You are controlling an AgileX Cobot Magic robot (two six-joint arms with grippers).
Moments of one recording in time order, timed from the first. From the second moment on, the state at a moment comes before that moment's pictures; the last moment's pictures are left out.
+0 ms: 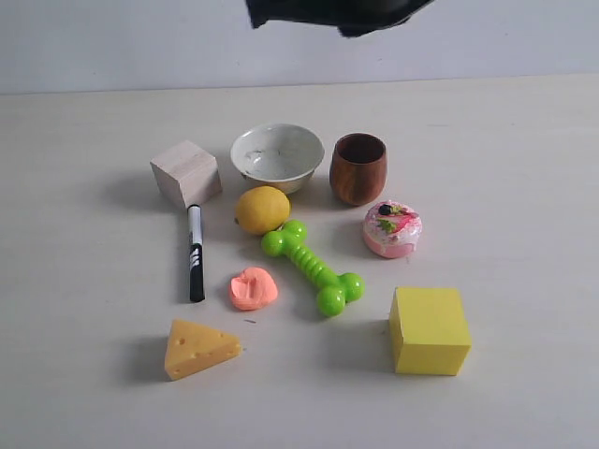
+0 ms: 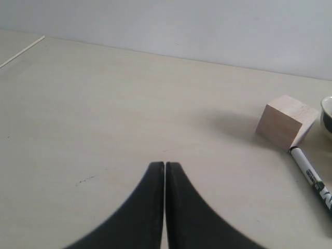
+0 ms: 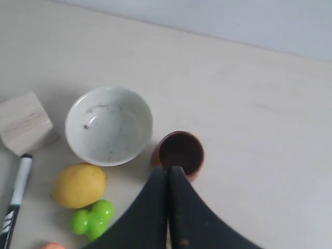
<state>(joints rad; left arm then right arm) 0.02 0.01 0.00 0.10 0.37 -0.22 0.84 1.62 -1.47 -0.66 0.99 0.85</state>
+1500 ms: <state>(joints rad) 0.02 0.01 0.00 0.10 0.37 -0.22 -0.14 0.28 -0.26 -0.70 0.36 0.94</state>
